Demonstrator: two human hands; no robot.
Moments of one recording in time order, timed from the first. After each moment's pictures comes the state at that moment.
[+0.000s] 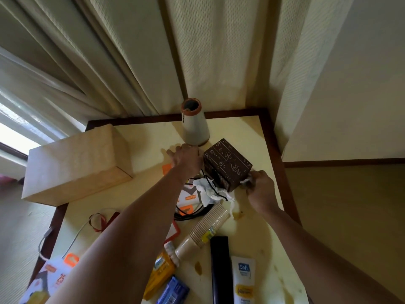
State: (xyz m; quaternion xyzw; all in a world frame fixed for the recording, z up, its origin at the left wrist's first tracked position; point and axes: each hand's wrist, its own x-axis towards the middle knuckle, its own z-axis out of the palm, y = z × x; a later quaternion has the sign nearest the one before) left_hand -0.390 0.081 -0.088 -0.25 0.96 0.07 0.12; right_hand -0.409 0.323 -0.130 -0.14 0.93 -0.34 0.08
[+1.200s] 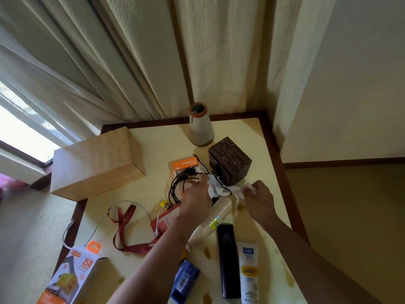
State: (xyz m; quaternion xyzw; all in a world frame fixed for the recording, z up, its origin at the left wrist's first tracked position) left_hand -0.259 0.144 -0.089 -0.19 0.95 0.25 0.00; right_hand -0.337 0.321 -0.083 0.03 0.86 -0.47 0.20
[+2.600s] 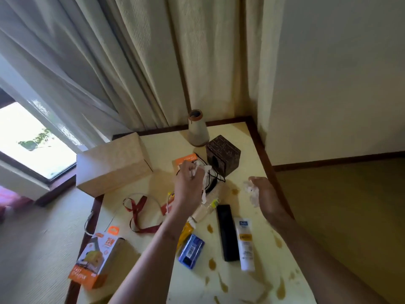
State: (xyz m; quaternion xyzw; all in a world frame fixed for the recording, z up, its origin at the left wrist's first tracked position) left_hand -0.192 0.169 0.038 -0.27 0.79 0.52 -0.16; right_hand -0.262 0.366 -0.002 0.06 0.73 -0.65 0.20
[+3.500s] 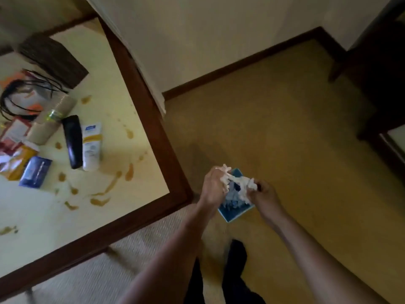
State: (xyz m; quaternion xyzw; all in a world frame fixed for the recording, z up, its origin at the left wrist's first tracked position) left_hand -0.061 0.670 -0.143 -0.26 0.66 0.68 0.19; right_hand -0.048 0.828 -0.181 0.26 0.73 -0.58 0.26
